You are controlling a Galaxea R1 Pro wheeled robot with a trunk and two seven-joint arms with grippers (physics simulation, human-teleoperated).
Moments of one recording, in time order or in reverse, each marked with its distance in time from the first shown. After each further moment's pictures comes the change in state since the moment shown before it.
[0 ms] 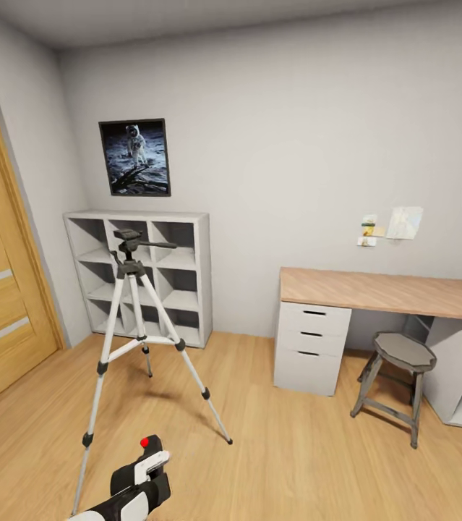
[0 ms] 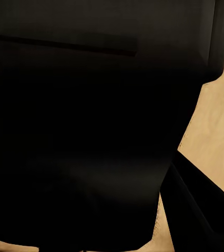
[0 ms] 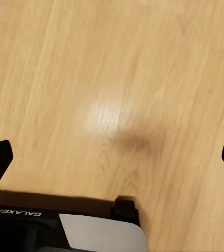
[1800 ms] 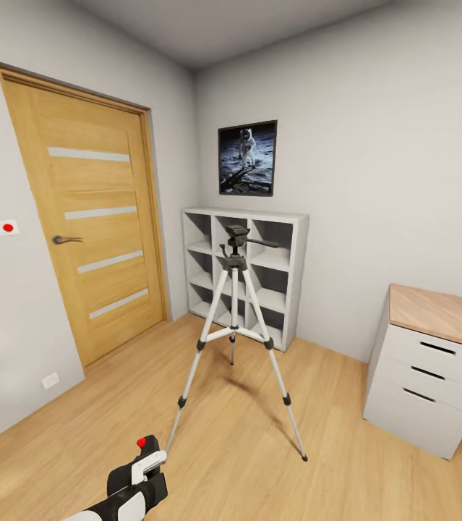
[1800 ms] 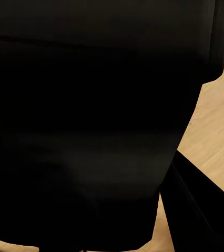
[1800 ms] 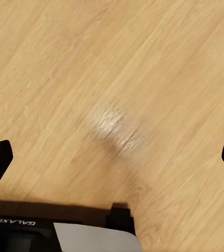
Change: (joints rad) left arm 0.000 0.011 0.000 0.000 0.000 0.000 0.001; right arm 0.000 -0.011 0.000 -0.002 0.001 -0.031 0.002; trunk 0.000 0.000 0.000
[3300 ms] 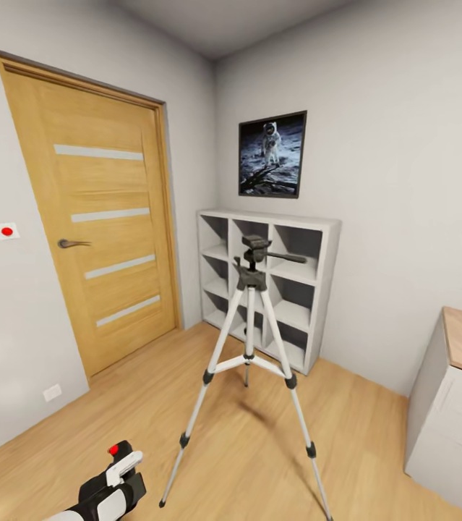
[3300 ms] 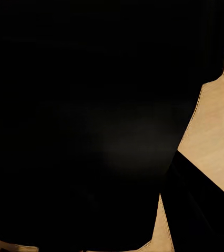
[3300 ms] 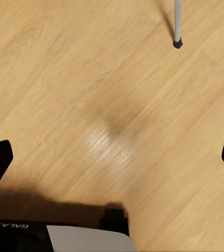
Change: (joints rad) left arm 0.000 0.073 0.001 0.000 0.144 -0.001 0.037; right arm 0.000 -0.018 -0.008 -0.001 -0.003 -0.004 -0.001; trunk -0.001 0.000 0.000
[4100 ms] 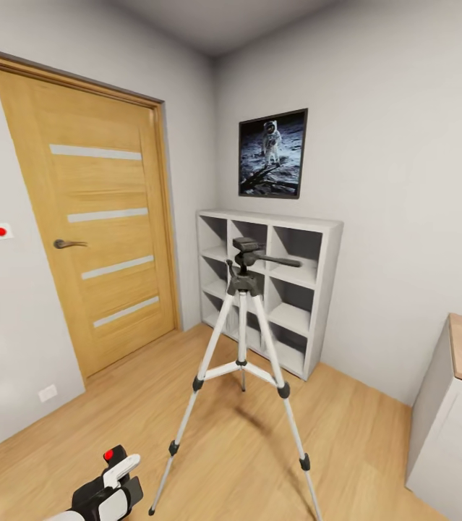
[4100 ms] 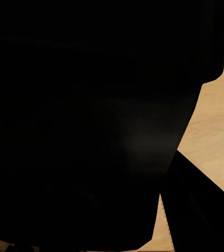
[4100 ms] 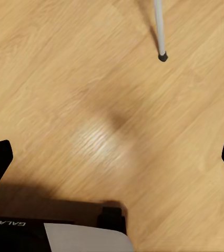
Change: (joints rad) left arm 0.001 -0.006 -0.001 0.000 0.000 0.002 0.078; right arm 0.000 -0.003 0.007 0.000 0.006 0.004 0.003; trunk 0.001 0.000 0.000
